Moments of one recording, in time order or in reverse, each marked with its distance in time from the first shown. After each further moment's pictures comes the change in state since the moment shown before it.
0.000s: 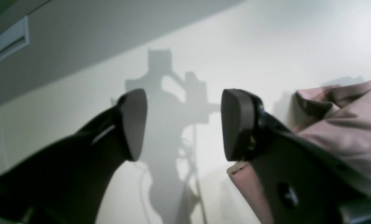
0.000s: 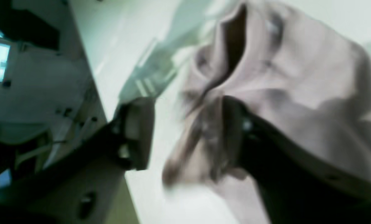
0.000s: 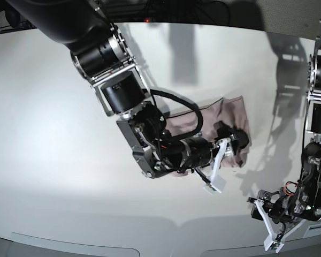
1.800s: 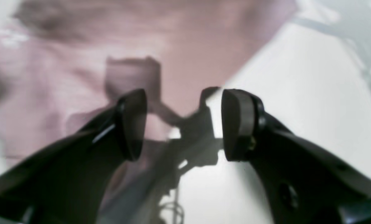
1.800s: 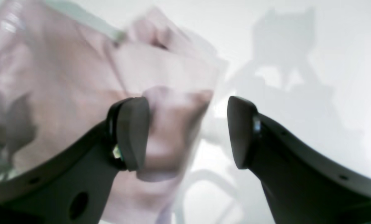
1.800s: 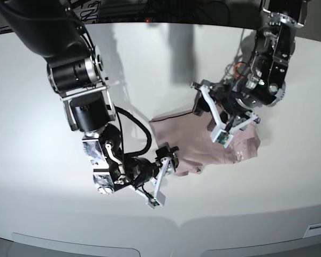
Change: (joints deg) left arm 43.5 10.1 0.0 33.0 4.8 3.7 -3.7; right arm 5.5 8.1 9.5 -8.2 -30.6 0.0 5.6
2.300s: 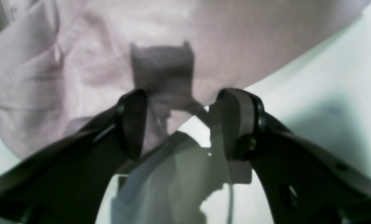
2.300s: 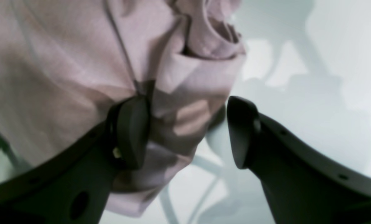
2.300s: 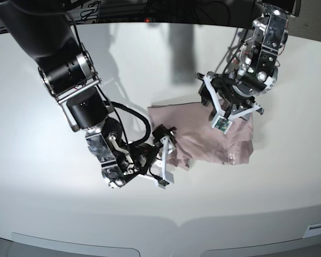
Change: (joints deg) left arm 2.5 0.8 -0.1 -4.9 12.1 0.1 -5.7; right arm -0.1 3.8 -15.9 0.1 8.9 0.0 -10.2
